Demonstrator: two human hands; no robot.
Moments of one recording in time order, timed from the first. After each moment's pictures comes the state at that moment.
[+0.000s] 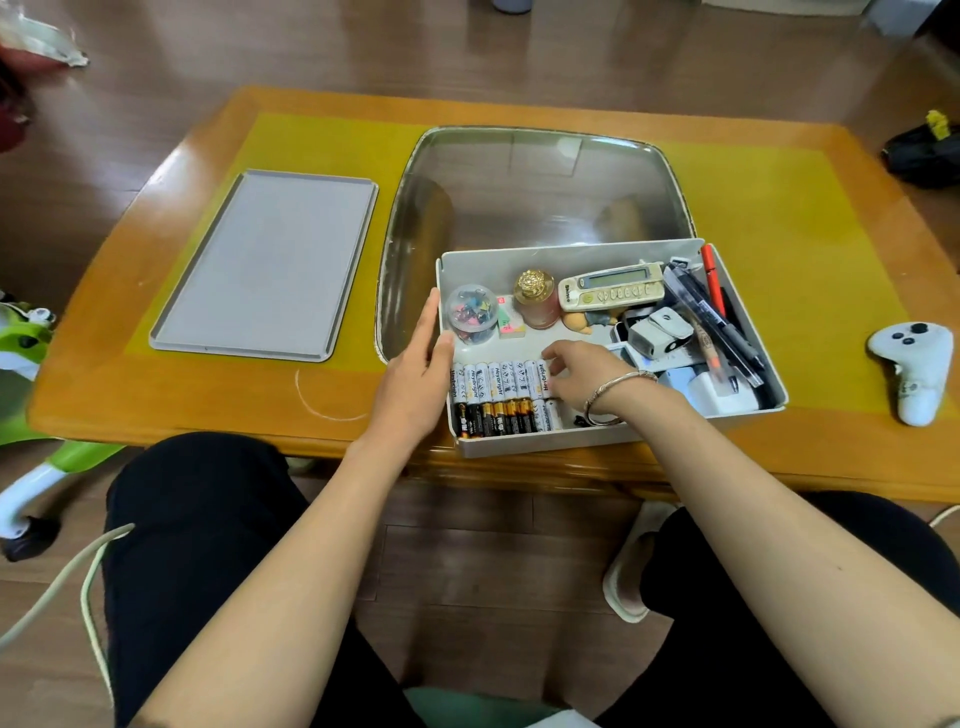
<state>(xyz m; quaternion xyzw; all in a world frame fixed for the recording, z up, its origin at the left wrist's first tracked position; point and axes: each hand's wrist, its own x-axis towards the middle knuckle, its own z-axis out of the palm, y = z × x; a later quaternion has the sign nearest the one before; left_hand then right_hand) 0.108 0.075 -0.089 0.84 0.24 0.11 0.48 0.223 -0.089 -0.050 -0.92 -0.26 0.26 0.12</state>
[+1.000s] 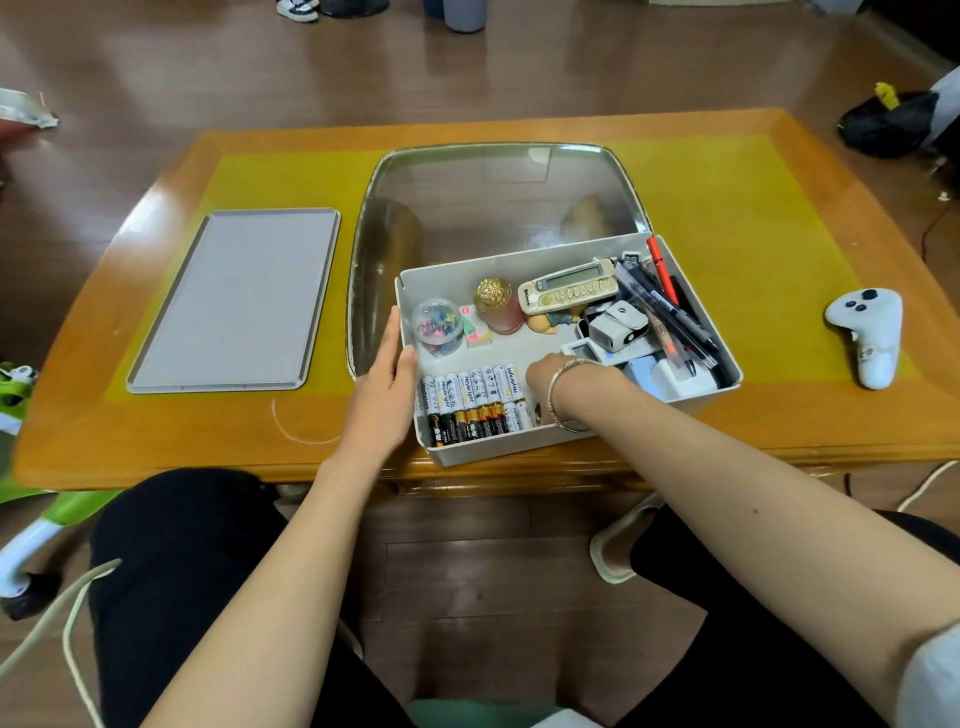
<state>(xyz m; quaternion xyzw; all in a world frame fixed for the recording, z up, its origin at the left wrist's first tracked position) 0.107 0.070 -0.077 0.83 0.26 0.09 0.48 0.229 -0.090 -0.060 -0.89 -0.35 0.25 -0.19</state>
